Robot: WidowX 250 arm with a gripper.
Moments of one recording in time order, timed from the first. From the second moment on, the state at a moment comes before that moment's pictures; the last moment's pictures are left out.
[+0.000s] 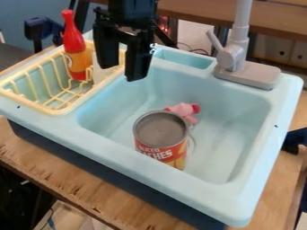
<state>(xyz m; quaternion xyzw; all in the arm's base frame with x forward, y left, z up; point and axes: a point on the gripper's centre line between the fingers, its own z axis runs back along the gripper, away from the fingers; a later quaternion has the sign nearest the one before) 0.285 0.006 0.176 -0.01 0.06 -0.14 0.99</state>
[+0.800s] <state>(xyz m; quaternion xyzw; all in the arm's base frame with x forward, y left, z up) 0.318 -0.028 0.163 -0.05 -0.01 -0.14 0.99</state>
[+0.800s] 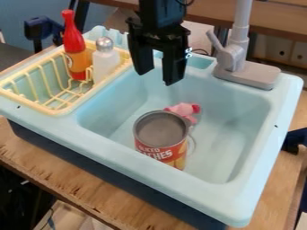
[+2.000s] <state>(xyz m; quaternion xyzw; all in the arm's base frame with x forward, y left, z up) 0.341 -0.053 0.098 -0.04 0.06 -0.12 0.99</state>
